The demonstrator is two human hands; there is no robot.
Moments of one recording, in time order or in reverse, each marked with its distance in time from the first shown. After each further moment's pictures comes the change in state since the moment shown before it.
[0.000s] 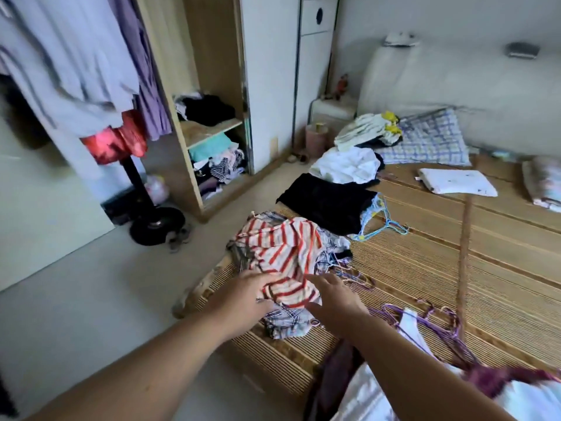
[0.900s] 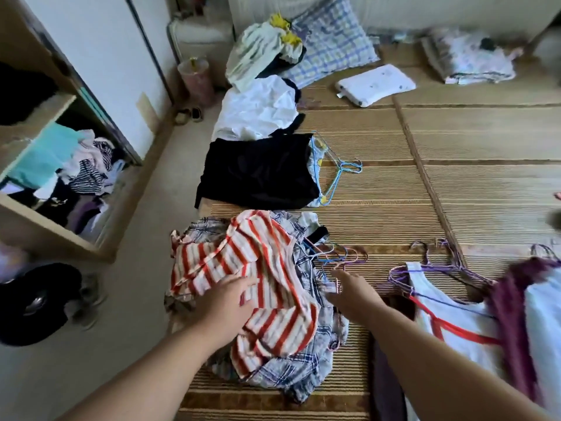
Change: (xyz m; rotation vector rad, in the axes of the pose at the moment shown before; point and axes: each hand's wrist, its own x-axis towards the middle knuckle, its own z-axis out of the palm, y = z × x) left_hand 0.312 -0.119 0.078 -0.029 -0.377 0.187; right_hand 0.212 0.095 0.042 0.370 -0.052 0.730
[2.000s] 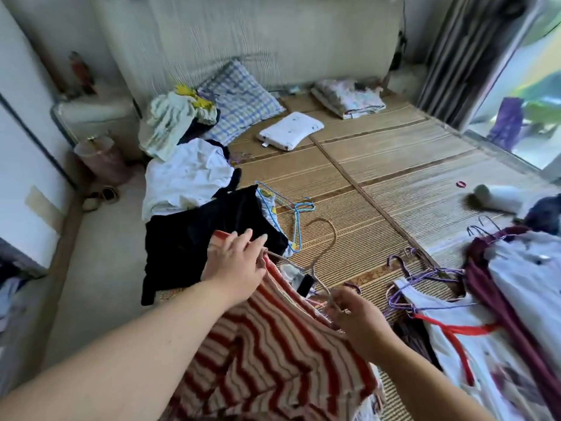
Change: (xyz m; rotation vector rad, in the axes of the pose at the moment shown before) left_hand 0.219 0.023 -0.079 0.424 -0.007 0.523; right_hand 0.020 -0.081 0.007 0.595 0.542 0.030
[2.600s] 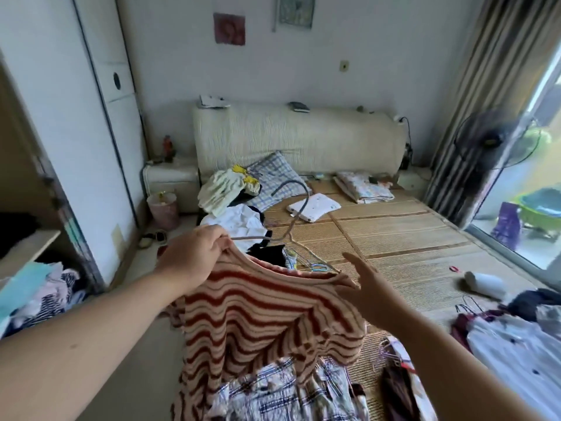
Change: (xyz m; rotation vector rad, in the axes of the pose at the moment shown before) left_hand -0.232 -0.026 -0.240 -0.277 0.540 -0.036; right_hand -0.146 -0.184 -0.097 -0.276 0.086 -0.313
